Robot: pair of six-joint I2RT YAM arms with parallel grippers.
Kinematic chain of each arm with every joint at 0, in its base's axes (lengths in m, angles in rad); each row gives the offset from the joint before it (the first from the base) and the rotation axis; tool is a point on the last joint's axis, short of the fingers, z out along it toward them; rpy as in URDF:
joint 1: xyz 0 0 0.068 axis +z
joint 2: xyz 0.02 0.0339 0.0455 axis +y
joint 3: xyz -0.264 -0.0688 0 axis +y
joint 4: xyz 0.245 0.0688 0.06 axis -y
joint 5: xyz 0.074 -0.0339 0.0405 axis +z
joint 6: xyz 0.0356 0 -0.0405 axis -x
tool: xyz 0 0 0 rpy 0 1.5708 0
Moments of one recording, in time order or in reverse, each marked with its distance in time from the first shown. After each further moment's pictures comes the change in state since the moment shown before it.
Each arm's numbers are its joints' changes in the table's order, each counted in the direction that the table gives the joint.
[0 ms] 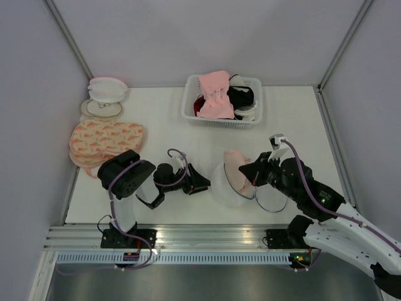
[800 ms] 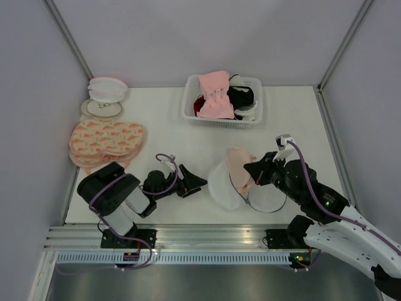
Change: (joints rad) left arm -0.027 -0.218 0.154 -0.006 0.154 0.037; right arm 0.000 -0.029 0.000 -0.022 -0.074 0.012
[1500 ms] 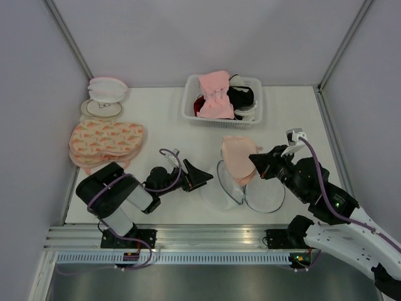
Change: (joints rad) left arm -0.026 -0.069 -0.053 0.005 0.018 -0.001; right arm 0.000 -0.019 -0.089 -0.002 -0.060 0.055
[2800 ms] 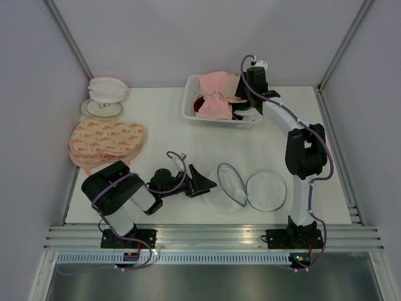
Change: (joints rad) left arm -0.060 0.083 -0.026 -0.001 -0.078 0.003; right arm -0.554 1.517 -0.989 0.263 0.082 0.191
